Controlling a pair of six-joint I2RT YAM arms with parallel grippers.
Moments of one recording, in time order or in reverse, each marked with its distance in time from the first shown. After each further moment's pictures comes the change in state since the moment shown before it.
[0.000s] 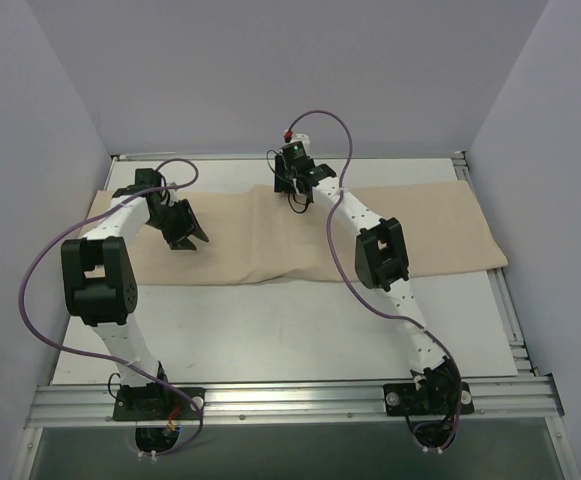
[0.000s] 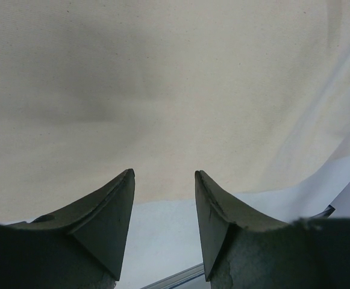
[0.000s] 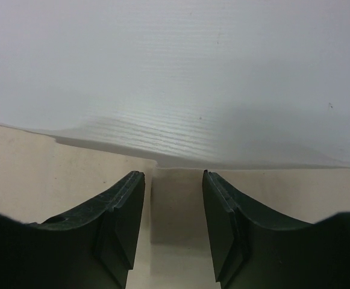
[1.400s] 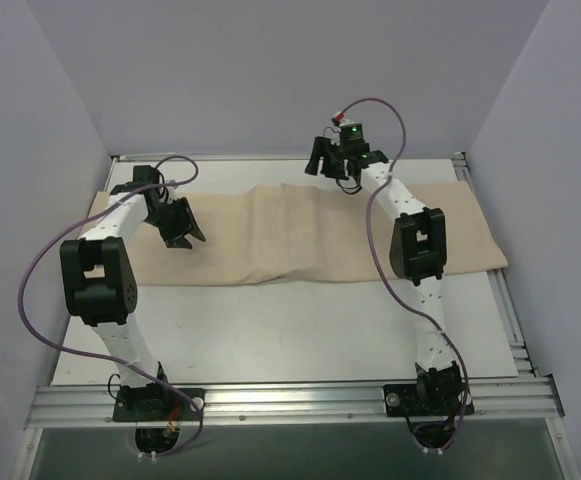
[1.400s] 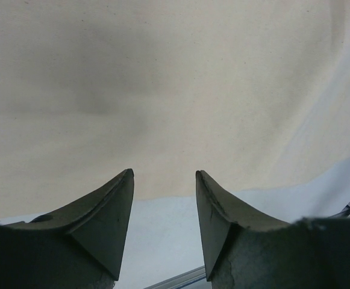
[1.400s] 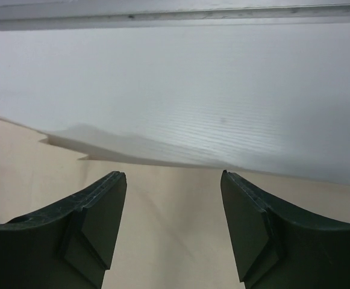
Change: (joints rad) left arm 0.009 -0.005 0.045 -0.050 -0.029 0.068; right arm -0.296 -0.191 -0.240 0.091 -0.405 -0.012
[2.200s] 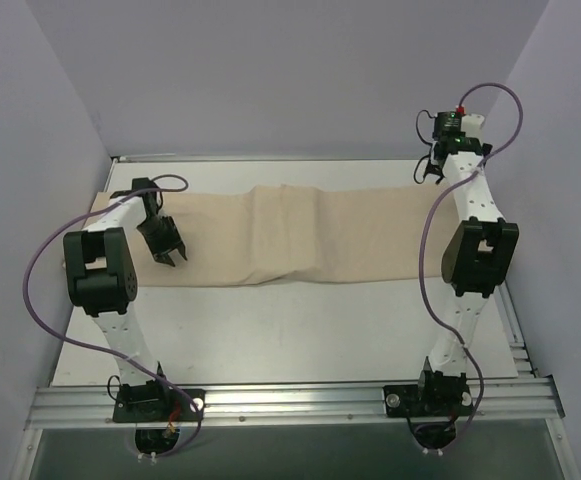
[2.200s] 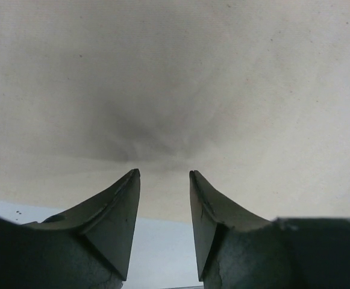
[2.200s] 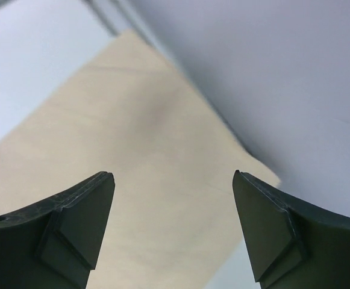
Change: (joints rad) left arm 0.045 0.124 -0.005 -0.064 -0.253 -0.040; right arm -0.349 -0.314 -0.181 -0.376 0.892 -0.109
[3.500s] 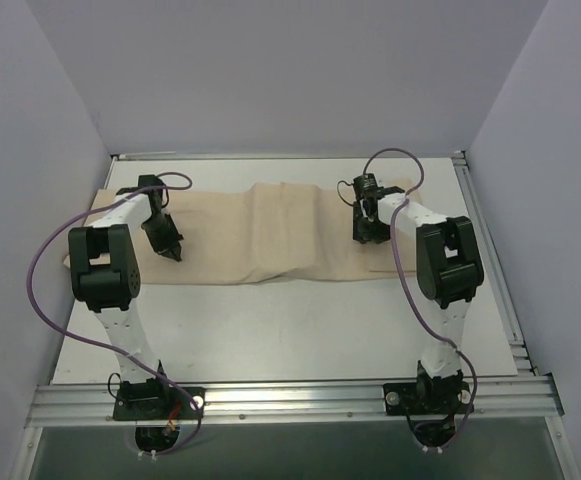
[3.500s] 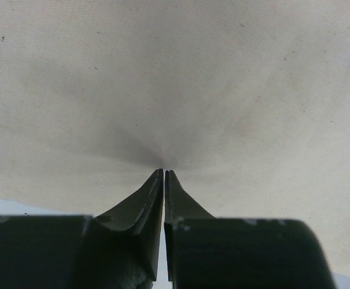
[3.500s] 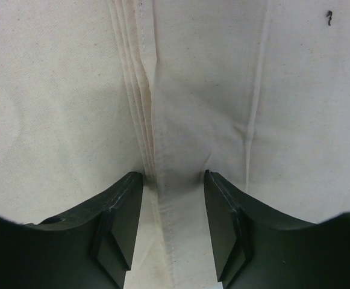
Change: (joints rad) left arm -0.031 0.010 0.020 0.001 -0.085 -0.021; right arm 0.390 -0.069 -0.562 0.179 -0.389 0.049
